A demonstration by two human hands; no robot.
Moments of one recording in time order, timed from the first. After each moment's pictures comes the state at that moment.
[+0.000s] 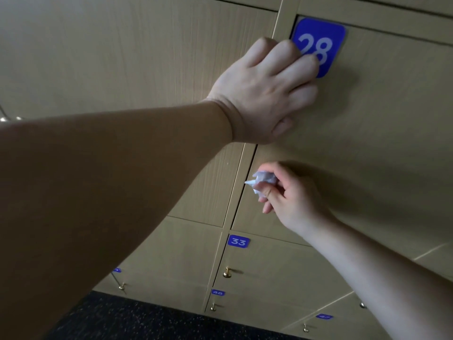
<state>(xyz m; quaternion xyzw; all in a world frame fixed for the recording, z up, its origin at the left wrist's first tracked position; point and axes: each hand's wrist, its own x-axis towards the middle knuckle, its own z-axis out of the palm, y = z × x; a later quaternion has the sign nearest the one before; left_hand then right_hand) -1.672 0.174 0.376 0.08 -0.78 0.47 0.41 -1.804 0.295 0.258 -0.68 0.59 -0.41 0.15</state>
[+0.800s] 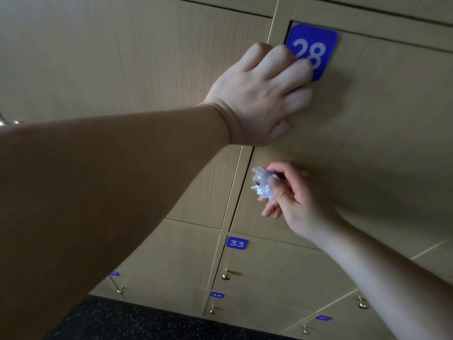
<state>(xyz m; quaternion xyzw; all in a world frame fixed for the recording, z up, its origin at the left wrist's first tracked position) -1.670 0.176 0.378 0.08 -0.78 0.47 0.41 -1.812 0.309 0.266 -0.69 0.55 -0.44 0.19</state>
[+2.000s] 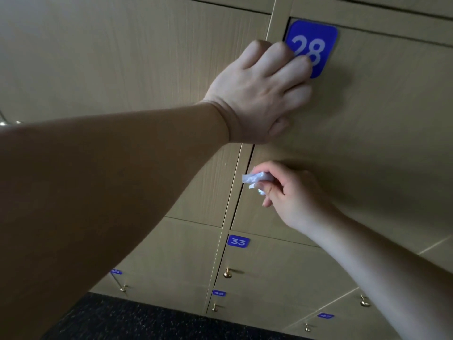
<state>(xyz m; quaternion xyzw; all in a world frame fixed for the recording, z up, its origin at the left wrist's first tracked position) -1.673 0.175 0.377 0.07 -0.77 0.47 0.42 -1.803 0.301 0.276 -0.70 0.61 -0.35 0.09</state>
